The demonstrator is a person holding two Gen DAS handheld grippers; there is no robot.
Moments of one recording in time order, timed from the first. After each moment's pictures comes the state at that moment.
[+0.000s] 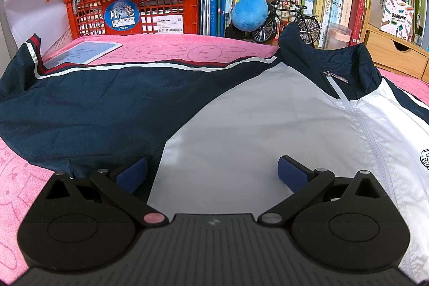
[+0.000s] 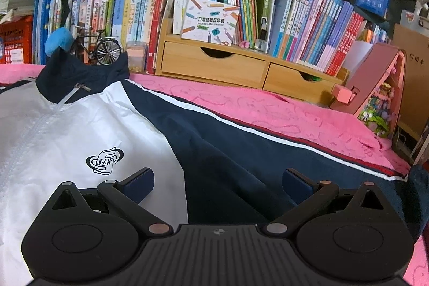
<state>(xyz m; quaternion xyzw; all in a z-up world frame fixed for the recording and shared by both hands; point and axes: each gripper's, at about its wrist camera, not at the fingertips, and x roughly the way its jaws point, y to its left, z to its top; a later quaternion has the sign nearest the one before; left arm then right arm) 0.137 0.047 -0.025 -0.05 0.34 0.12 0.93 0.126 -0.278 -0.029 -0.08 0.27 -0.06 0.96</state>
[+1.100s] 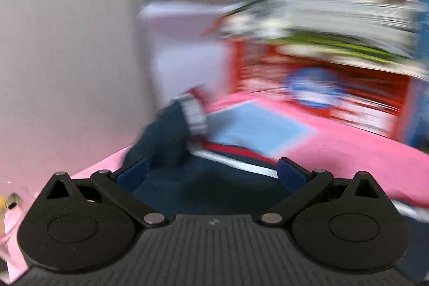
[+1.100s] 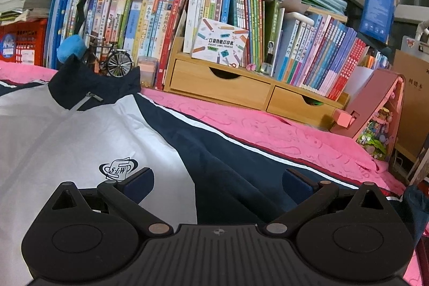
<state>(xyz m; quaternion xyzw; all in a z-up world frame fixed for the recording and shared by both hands) 0.182 0.264 0.016 -0.09 0.25 0.42 0.87 0.113 -0.264 -0.025 -0.12 0.23 -0.05 0.96</state>
